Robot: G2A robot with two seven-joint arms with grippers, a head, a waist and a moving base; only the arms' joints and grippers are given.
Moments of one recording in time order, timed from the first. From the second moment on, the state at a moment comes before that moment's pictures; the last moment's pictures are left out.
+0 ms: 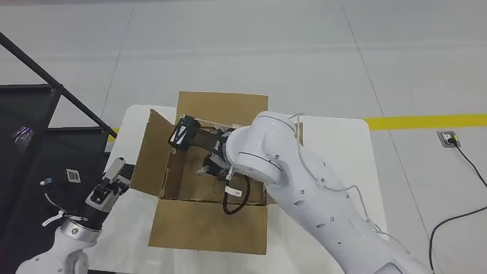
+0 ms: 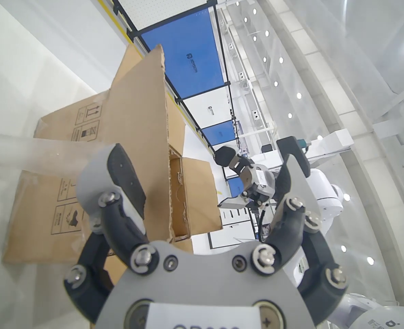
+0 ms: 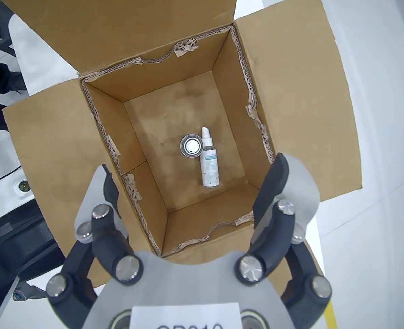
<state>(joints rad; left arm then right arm) 1.50 -1.18 -1.84 -1.81 -0.23 -0.31 -0.54 -0.39 -1.62 0.86 -1.44 -1.08 -0.34 1.34</state>
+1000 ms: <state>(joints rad) 1.40 -1.17 -1.65 -1.73 -0.04 -0.26 -0.57 -0.68 -1.45 1.65 -1.46 -0.58 -0.31 1.46</state>
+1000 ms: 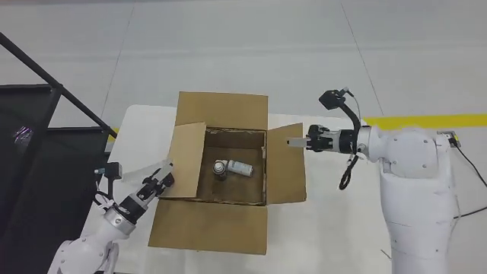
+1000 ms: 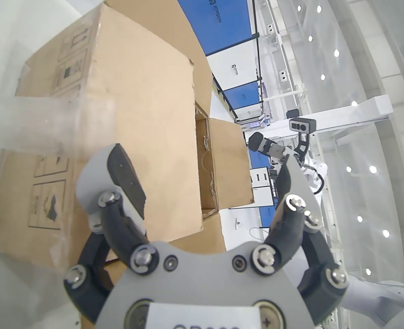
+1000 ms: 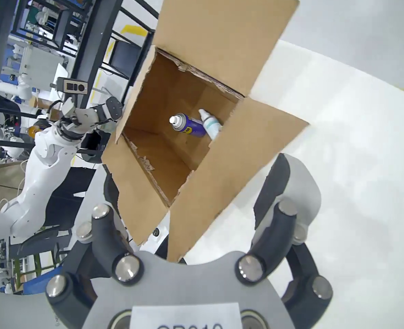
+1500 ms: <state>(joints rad) 1.38 -1.16 -1.62 -1.71 -0.01 -0.26 -0.54 -0.60 -1.35 1.39 -1.37 -0.29 -0.36 1.46</state>
